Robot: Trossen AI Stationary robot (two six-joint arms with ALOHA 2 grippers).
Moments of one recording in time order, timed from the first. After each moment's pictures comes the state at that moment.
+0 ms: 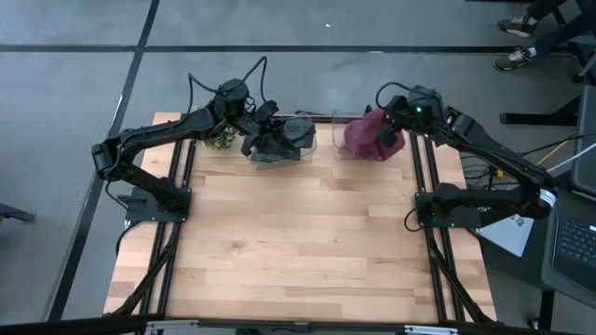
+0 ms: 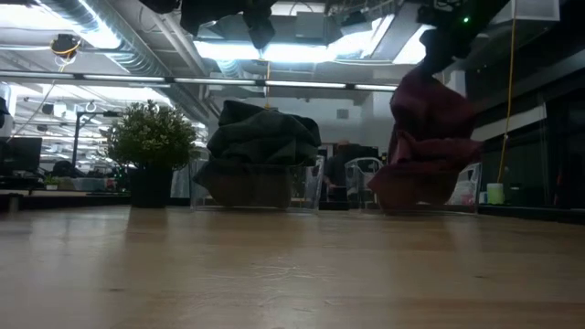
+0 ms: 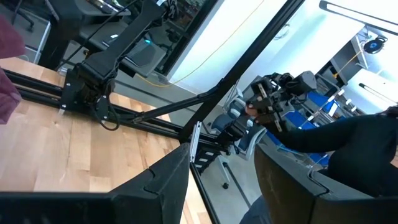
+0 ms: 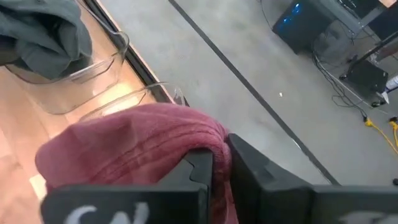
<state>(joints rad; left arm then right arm) 0.51 1.40 1.15 0.18 1.04 -0.55 -0.65 0.97 1.06 -0.66 0.29 -0.28</state>
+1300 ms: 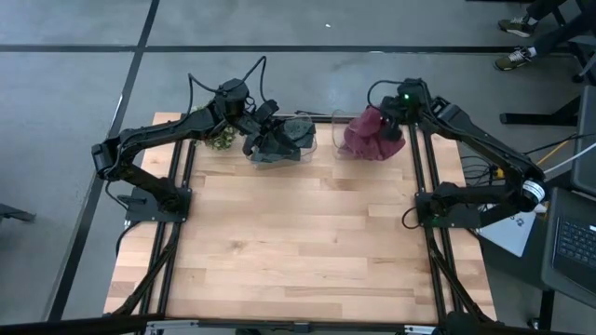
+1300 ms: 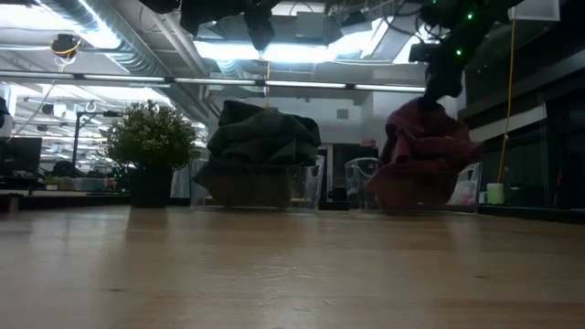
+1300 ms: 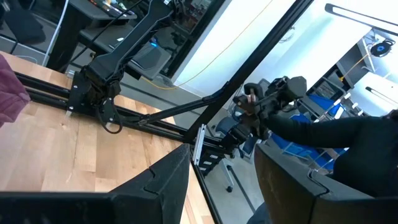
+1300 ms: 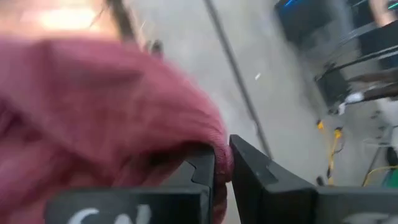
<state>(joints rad) 0.51 1.40 1.15 0.18 1.01 -0.55 -0.82 1.11 1.06 -0.66 0.29 -0.69</state>
